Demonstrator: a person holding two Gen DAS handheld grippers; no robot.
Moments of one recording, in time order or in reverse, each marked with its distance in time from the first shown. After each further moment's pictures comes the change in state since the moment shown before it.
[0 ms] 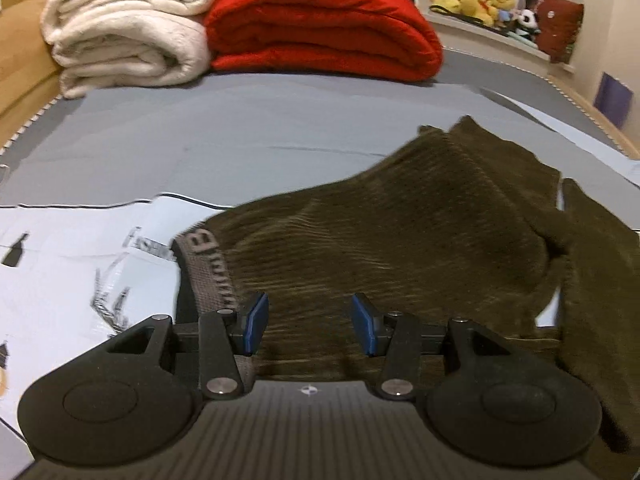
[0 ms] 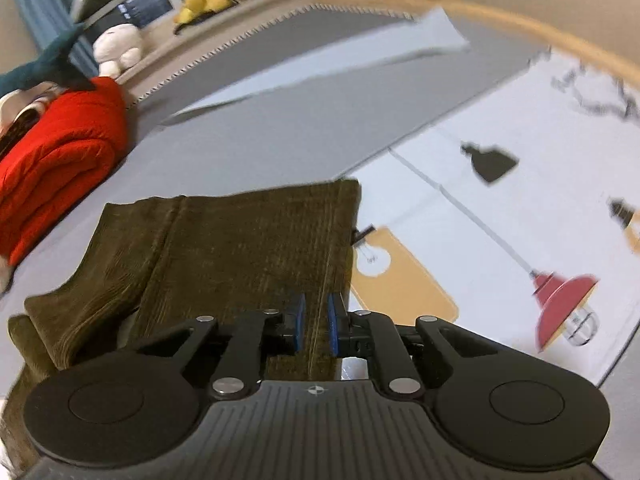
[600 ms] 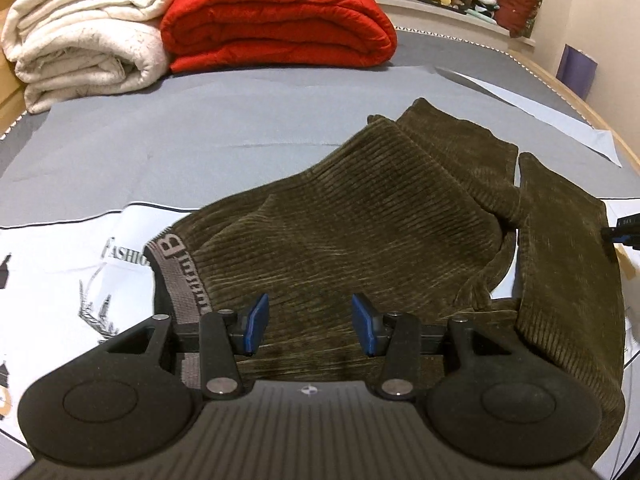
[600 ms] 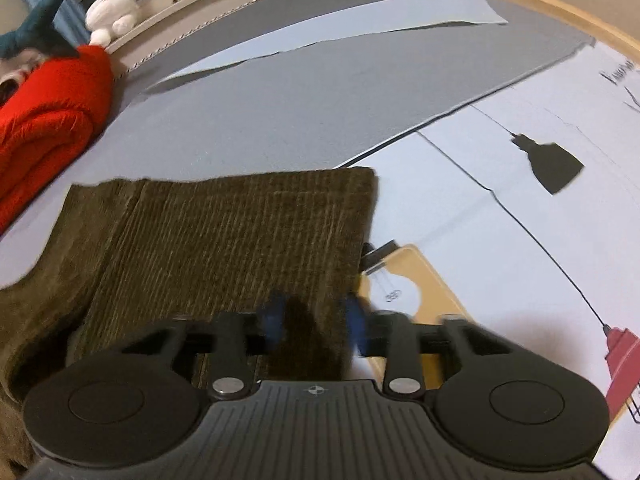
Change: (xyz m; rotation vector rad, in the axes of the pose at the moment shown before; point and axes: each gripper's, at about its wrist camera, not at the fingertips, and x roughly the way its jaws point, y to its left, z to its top) left arm -0.014 -0.005 0.005 0.089 0.039 -0.071; right arm 0.078 0.016 0.014 -0.130 0.028 -0.075
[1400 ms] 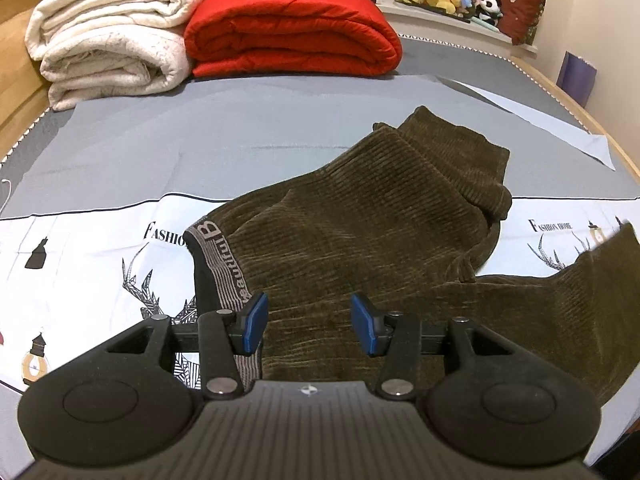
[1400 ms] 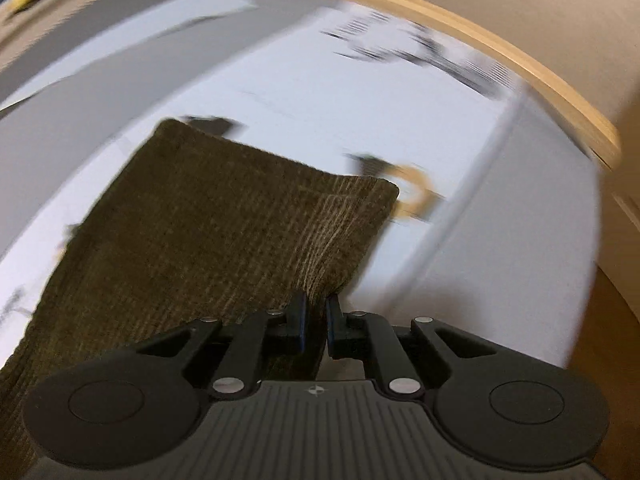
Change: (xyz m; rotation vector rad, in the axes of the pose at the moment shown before) left arm -0.067 0.009 -0.018 -0.015 -0.005 0.020; right arm -0.117 -0.155 -0.039 0.302 0.102 -0.509
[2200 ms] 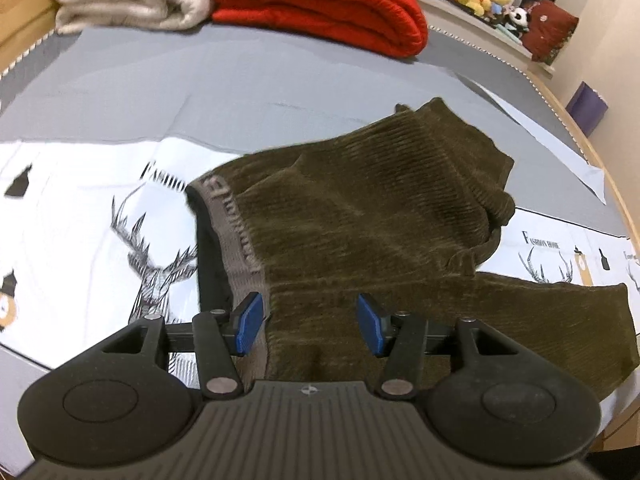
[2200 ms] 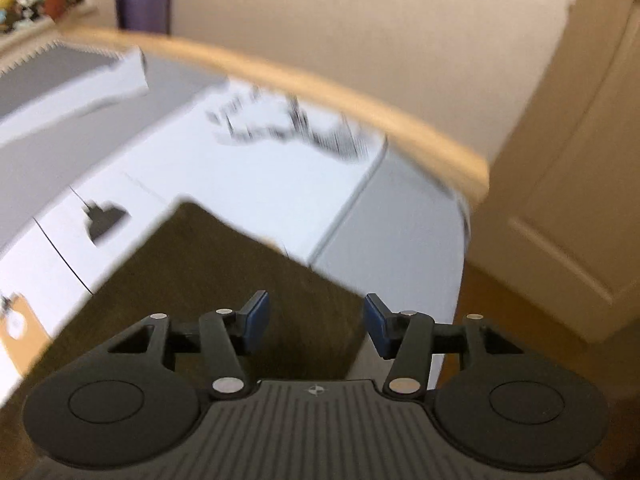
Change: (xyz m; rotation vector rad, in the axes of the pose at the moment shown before) left arm 0.018 0.049 -0.007 -0.181 0.132 -0.099; right arm -0.072 -0.018 0.008 0.061 -0.272 -0.152
